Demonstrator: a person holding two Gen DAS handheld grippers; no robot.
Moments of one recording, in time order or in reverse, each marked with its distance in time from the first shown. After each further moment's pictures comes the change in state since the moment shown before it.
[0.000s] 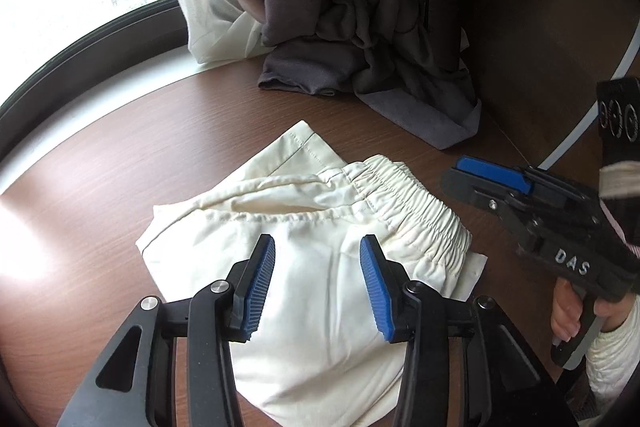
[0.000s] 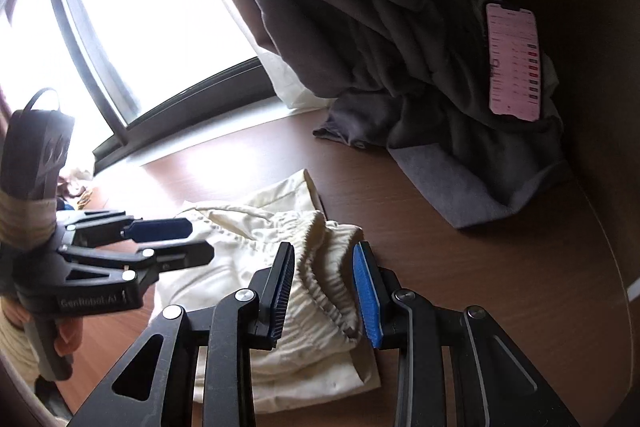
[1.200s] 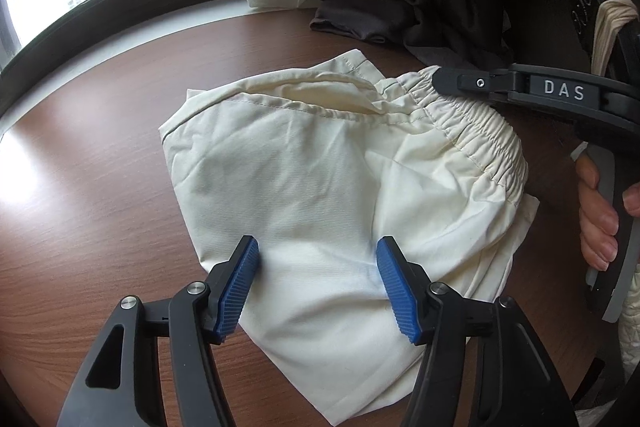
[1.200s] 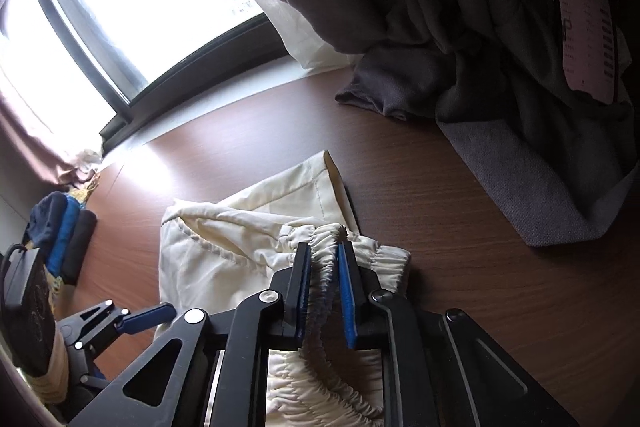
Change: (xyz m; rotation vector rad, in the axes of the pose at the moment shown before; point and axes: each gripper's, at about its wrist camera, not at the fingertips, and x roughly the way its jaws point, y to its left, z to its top) left arm 0.011 0.018 -0.064 -0.113 0.021 0.087; right arm 0.070 0.005 0.021 0.014 0.137 0.068
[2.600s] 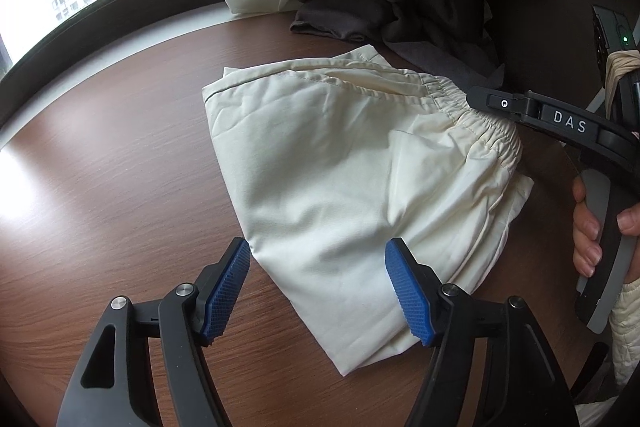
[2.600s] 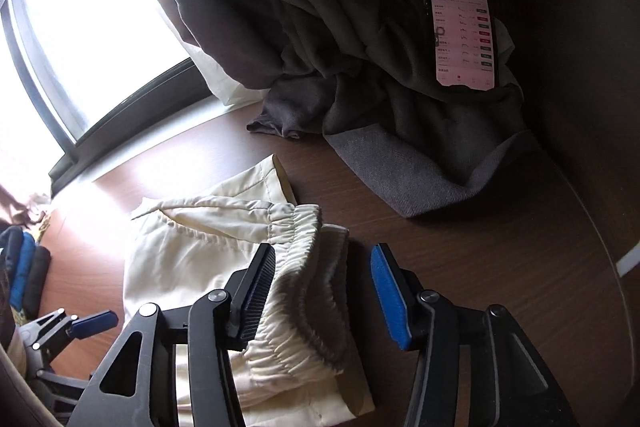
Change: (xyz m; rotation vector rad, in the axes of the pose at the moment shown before) left arm -0.008 -0.013 -0.002 0.067 0.007 -0.006; right arm -0.048 -0.037 -0.036 0.118 -0.126 -0.231
